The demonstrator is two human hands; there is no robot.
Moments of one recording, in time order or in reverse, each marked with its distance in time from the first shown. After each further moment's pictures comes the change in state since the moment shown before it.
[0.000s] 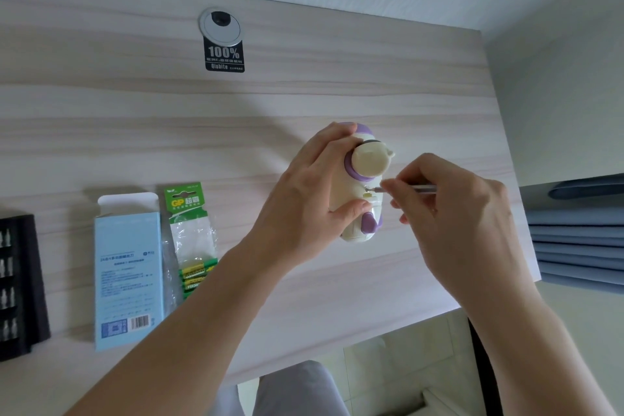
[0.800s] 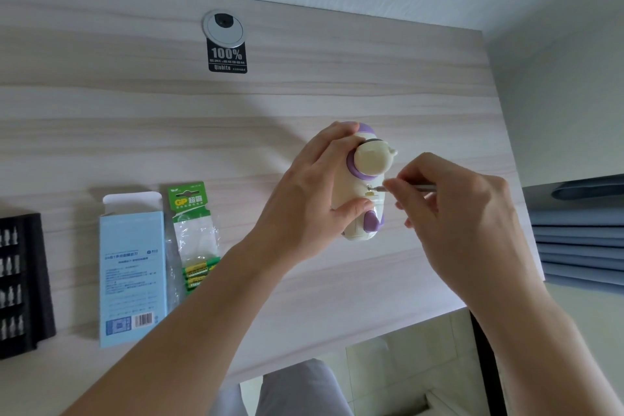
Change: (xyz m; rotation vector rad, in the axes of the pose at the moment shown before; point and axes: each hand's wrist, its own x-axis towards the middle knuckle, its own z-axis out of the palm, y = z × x) left_hand 0.001 0.001 0.000 -0.001 0.003 0.030; right_hand -0.002 -0.003 -0.006 -0.060 -0.037 -0.016
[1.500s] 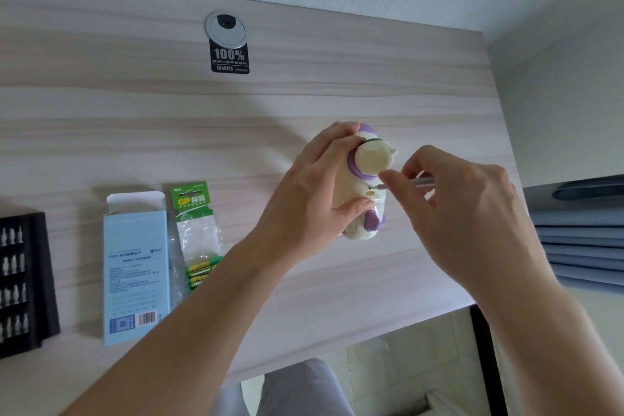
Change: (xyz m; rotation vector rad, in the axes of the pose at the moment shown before) left_hand 0.000 -0.001 -0.001 0.006 0.004 0.002; right_hand 0.005 -0.007 -0.006 -0.119 -0.045 0.004
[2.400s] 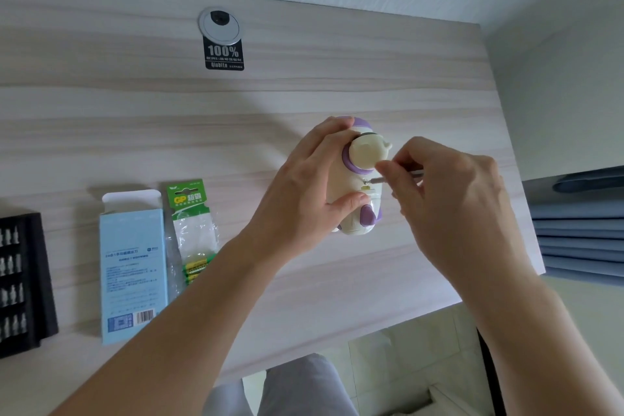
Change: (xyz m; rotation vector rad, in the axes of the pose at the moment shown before) left_hand 0.000 -0.003 0.000 0.011 -0.014 -0.001; right_hand 0.002 -0.002 0.008 0.081 0.054 0.002
